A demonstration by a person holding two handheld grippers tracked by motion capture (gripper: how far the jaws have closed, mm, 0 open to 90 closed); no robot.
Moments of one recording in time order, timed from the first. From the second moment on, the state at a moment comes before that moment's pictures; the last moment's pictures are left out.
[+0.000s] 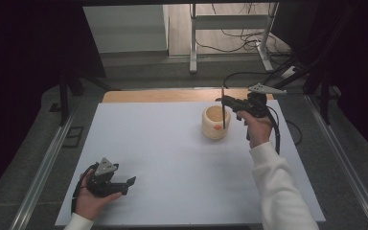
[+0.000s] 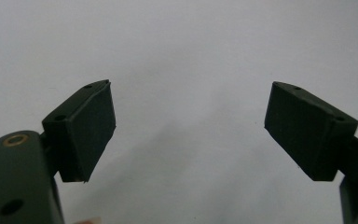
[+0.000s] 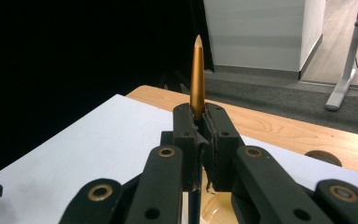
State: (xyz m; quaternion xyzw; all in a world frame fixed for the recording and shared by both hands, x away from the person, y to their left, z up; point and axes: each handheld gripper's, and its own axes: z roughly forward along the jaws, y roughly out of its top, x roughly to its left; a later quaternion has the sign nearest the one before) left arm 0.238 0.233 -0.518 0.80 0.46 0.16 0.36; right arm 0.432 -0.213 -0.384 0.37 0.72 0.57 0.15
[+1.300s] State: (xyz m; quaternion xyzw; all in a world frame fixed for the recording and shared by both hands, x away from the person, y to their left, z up) left arm 0.238 0.234 -0.518 0.80 0.46 0.16 0.36; right arm 0.460 -0.199 -0.372 0.38 0.71 0.56 0.17
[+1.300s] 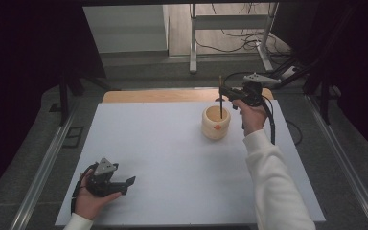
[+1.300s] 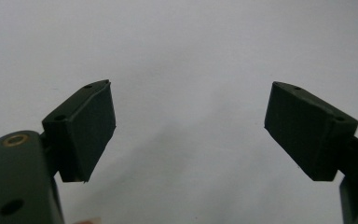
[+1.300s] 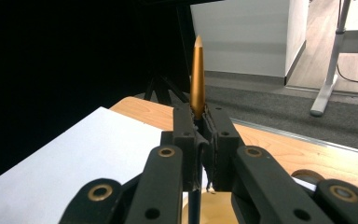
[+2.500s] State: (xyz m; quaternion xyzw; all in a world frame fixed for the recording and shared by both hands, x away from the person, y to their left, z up) left arm 0.238 0.235 -0.518 0.80 0.46 0.16 0.36; right arm 0.482 -0.190 -0.397 0.38 0.71 0.56 0.18
